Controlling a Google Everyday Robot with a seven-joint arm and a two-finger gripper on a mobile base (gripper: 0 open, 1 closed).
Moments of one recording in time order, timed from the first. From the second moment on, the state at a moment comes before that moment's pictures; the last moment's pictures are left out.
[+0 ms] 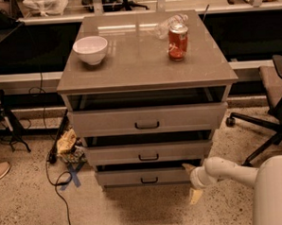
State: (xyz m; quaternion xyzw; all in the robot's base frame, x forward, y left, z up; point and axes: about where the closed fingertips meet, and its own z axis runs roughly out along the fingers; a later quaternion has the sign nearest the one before) arm 0.568 -0.211 0.258 -0.70 0.68 0.07 0.23
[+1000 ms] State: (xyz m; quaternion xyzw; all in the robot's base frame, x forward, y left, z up) arm 0.590 -0.186 0.202 -0.75 0.62 0.00 0.23
